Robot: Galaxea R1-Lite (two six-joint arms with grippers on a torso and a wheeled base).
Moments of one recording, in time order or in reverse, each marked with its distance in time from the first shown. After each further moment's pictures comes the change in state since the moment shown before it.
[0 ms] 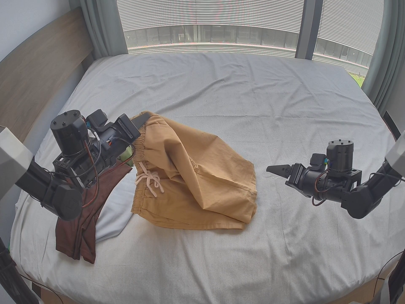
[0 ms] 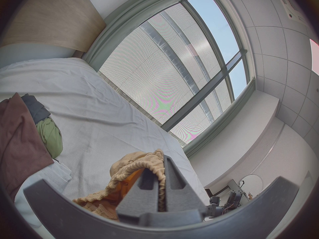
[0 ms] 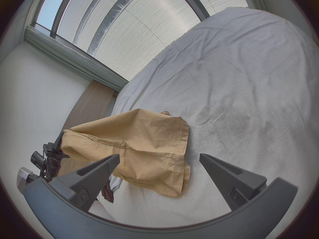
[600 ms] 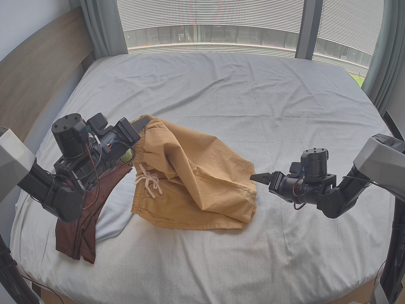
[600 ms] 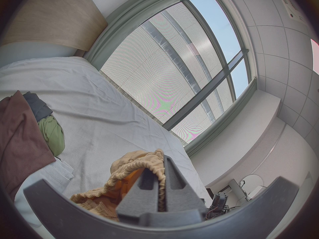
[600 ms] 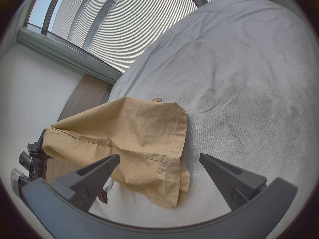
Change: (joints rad) left arm 0.004 0.012 0.017 -0.014 0.000 0.000; right arm 0.030 0.234 -0.176 0.009 0.006 0.022
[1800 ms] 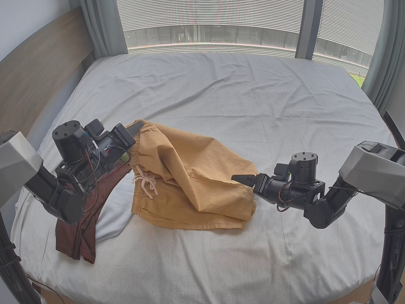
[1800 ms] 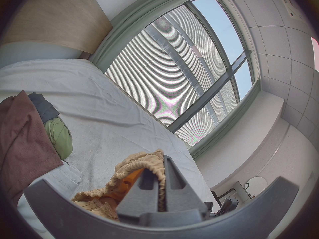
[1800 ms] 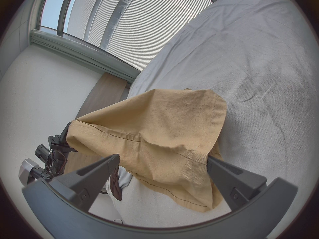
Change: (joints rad) left arm 0.047 0.057 0.015 -0.074 0.000 -0.001; right arm 0.091 0.060 -0.002 -0.194 0.062 0.056
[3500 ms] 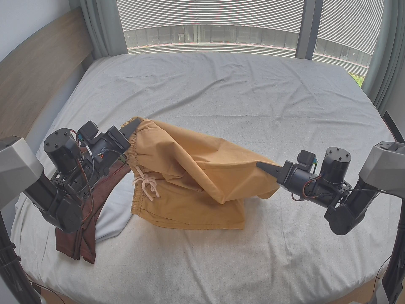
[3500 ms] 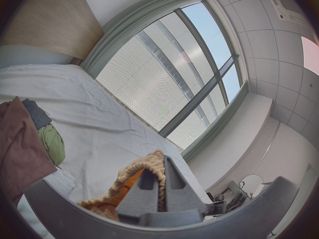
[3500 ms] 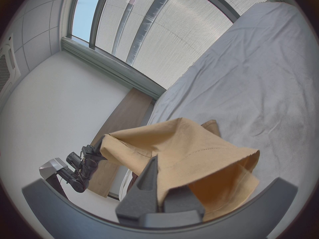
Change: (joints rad) left arm 0.004 0.002 0.092 -0.207 -0.042 0.000; right arm -0.061 -0.120 0.225 -0.404 0.114 0.020
